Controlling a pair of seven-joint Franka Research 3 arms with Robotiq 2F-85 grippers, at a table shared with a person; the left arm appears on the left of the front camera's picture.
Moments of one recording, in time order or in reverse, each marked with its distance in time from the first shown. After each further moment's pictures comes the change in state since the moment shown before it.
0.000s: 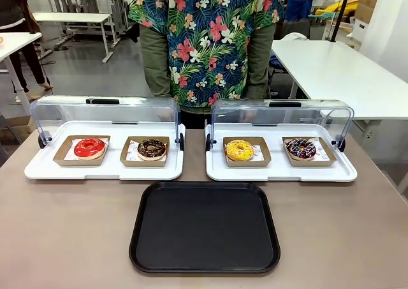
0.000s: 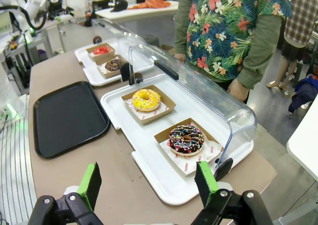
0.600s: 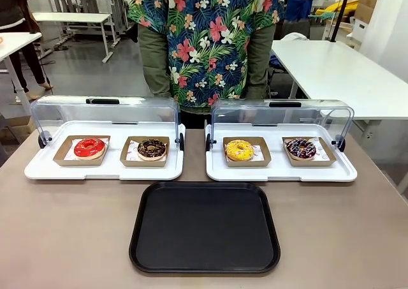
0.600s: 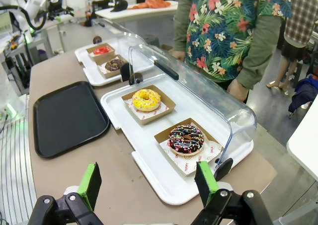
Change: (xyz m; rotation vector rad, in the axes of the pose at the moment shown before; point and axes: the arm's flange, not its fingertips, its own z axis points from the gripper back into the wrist) left arm 0.000 0.000 0.000 0.000 0.000 0.000; right arm 0.000 0.000 0.000 0.000 0.000 0.000
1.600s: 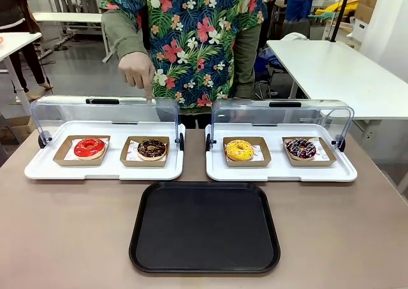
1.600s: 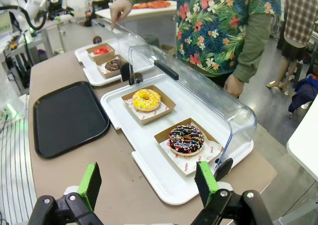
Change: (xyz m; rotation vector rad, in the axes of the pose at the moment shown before) left arm 0.000 0.000 0.000 0.000 0.000 0.000; right arm 0.000 0.000 0.000 0.000 0.000 0.000
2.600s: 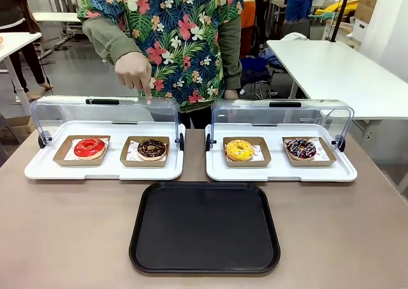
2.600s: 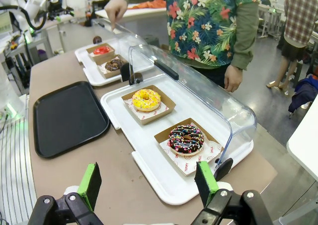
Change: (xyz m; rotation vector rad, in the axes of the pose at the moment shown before) left arm 0.000 0.000 0.000 0.000 0.000 0.000; right arm 0.000 0.000 0.000 0.000 0.000 0.000
